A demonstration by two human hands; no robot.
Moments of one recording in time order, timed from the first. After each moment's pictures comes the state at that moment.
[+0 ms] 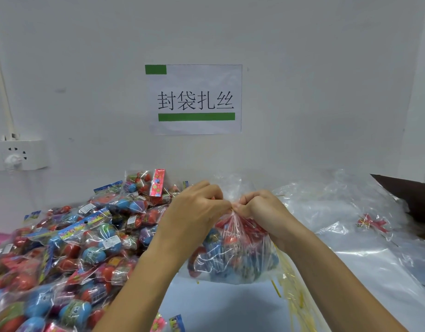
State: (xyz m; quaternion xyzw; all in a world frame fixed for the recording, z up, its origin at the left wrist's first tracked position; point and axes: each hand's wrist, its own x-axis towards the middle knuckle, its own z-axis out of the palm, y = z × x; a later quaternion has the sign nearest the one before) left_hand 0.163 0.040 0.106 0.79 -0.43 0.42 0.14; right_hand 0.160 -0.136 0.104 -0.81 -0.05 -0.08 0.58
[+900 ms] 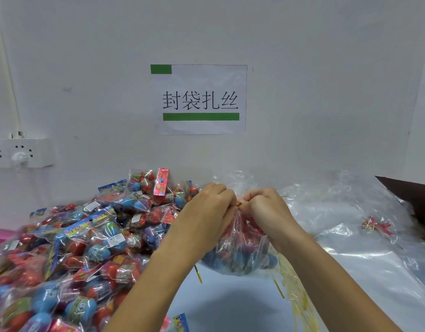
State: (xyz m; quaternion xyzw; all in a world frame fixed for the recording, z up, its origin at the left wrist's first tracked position) left_hand 0.165 0.029 0.103 0.85 -0.36 0.32 0.20; right_hand 0.157 -0.121 0.104 -0.79 -0.02 -0.16 0.59
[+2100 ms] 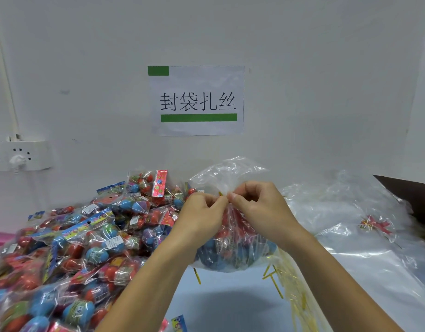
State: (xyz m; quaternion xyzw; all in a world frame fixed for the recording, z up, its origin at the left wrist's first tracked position) left_hand 0.166 0.020 0.102 0.80 -0.17 0.08 0.57; right_hand 0.153 -0.123 0.107 -0.80 -0.13 -0.23 0.54
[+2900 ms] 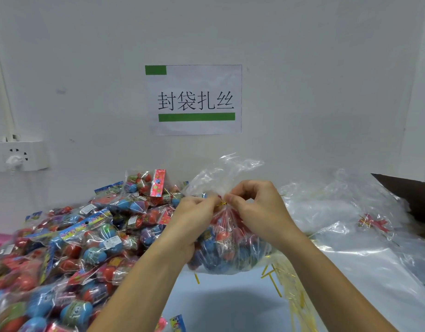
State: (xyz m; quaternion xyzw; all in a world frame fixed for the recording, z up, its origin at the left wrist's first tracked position) left_hand 0.173 0.022 0.100 0.73 -0.07 0.00 0.68; right_hand 0.157 -0.120 0.103 -0.81 -0.13 -0.28 0.50
